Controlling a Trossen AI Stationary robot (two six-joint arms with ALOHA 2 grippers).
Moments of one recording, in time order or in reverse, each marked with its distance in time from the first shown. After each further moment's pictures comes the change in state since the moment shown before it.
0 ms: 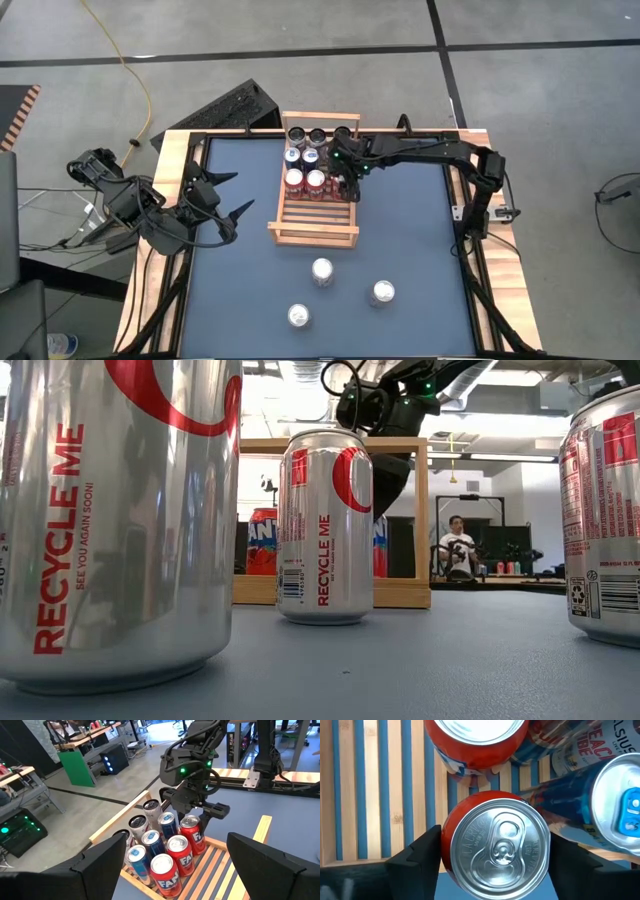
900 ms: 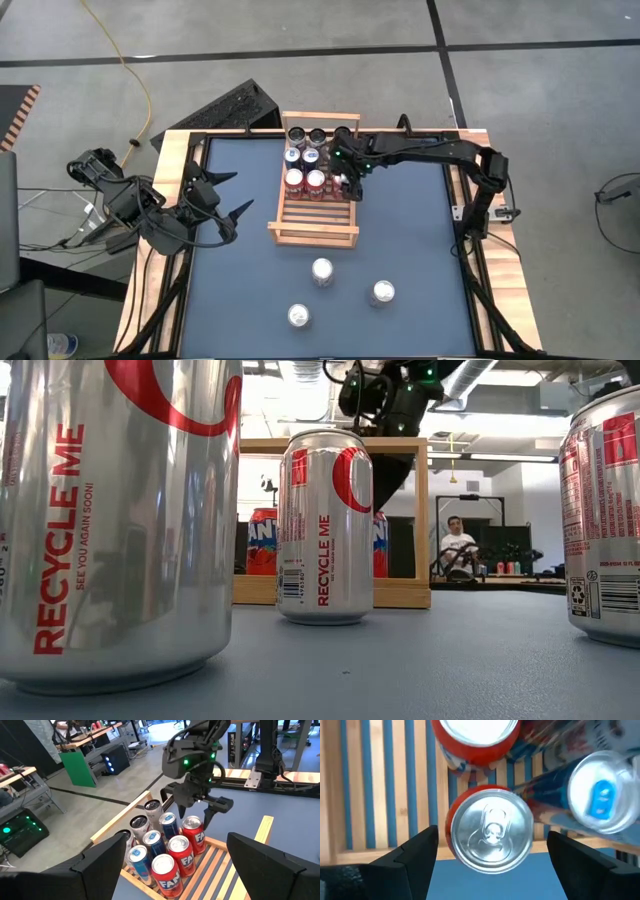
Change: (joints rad) left arm 0.000 0.000 0.000 -0.001 -0.006 0.001; right arm 0.010 -0.024 0.044 -0.085 0.029 0.011
